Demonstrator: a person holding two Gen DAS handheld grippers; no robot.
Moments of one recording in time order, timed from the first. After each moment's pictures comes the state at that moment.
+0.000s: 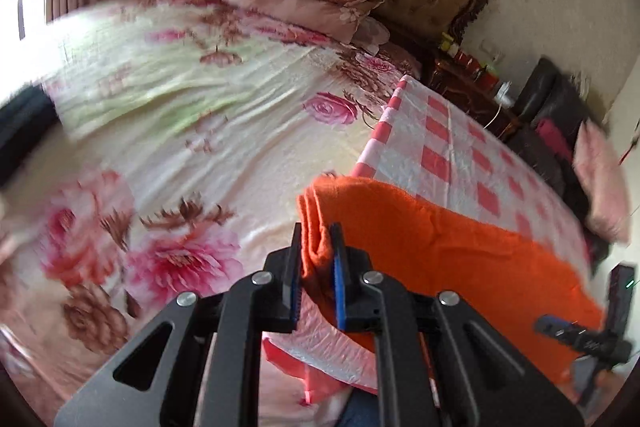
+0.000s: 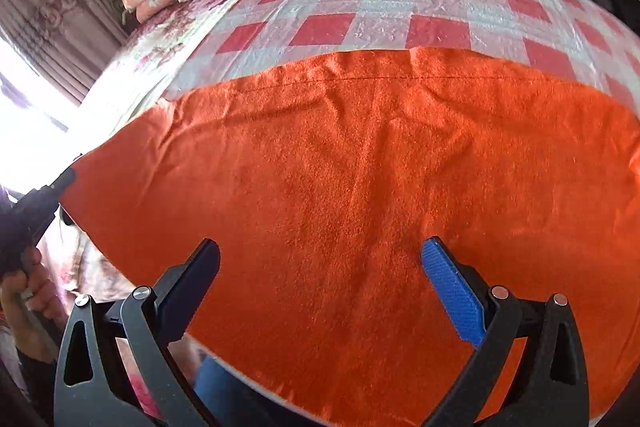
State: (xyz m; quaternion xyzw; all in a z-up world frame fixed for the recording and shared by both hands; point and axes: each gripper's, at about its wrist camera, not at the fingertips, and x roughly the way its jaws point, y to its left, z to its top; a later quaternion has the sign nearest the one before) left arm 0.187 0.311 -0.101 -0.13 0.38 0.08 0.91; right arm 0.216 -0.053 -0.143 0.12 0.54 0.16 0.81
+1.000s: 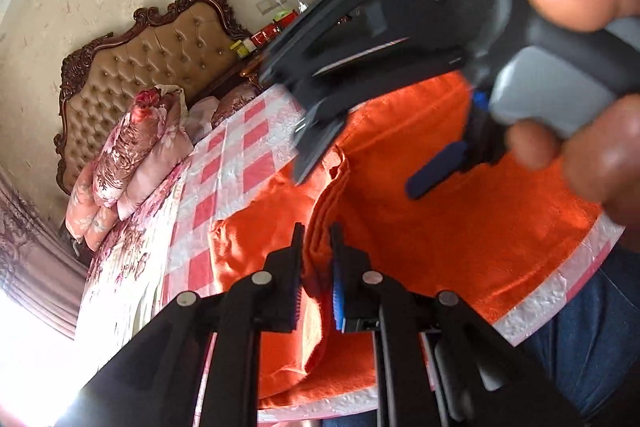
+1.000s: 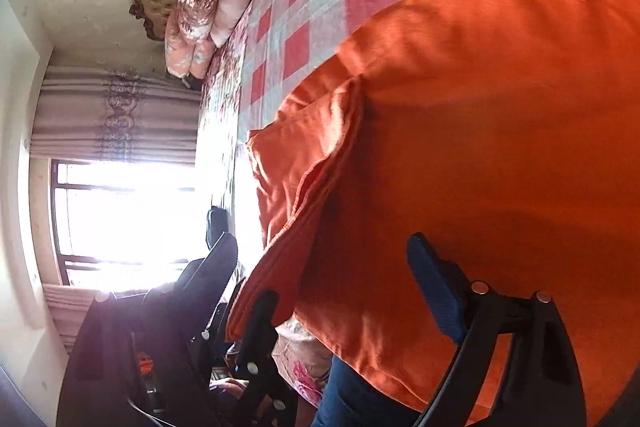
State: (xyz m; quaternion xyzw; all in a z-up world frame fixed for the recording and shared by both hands) left arm 0.142 -0.033 -0.130 0.32 0.31 -0.10 0.89; right arm 0.255 -0.131 -0.152 0.37 0.58 0.27 0.68
